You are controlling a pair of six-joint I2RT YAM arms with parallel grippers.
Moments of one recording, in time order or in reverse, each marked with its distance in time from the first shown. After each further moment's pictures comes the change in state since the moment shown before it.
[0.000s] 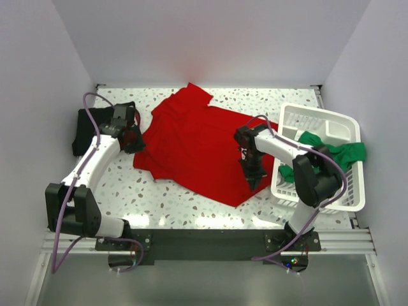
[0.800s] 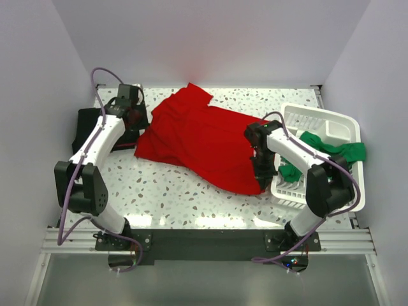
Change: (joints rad) left arm -0.008 0.182 0.252 0.065 0.020 0.126; right arm -0.041 -0.128 0.013 -0.149 0.079 0.073
